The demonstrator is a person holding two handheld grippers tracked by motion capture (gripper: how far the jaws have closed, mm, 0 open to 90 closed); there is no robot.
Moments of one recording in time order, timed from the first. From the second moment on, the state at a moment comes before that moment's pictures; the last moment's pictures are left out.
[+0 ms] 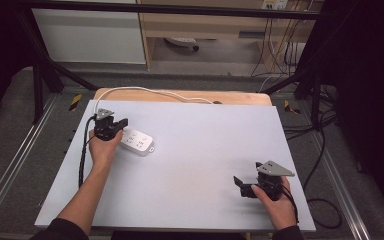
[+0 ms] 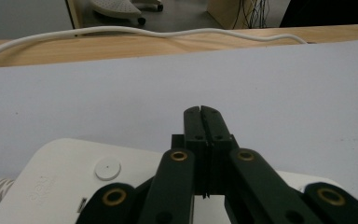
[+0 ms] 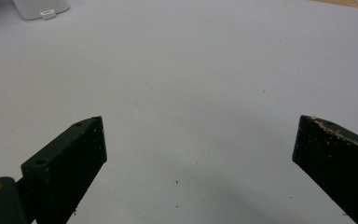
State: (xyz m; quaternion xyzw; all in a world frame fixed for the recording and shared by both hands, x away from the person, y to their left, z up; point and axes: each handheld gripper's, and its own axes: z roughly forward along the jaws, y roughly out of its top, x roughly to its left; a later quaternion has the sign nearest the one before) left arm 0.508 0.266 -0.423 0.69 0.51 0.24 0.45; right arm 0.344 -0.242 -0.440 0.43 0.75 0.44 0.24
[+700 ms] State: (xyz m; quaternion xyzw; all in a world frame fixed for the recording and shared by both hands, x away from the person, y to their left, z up) left arm 0.506 0.271 -0.433 0.70 0.51 0.24 0.43; right arm 0.344 -0.240 -0.438 0.43 0.76 0.44 0.23
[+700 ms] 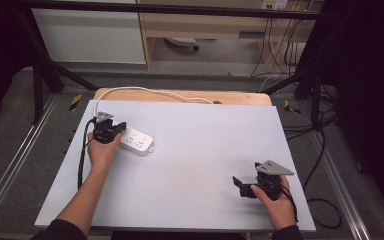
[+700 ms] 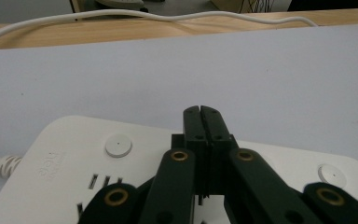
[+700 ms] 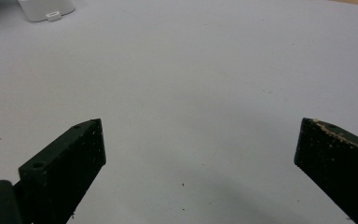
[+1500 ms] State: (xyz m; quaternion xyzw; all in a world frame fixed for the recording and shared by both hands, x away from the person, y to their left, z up) left arm 0.506 0.272 -0.437 0.70 0.51 0.25 0.43; right arm 0.345 -0.239 -0.440 0.44 0.76 0.43 0.20
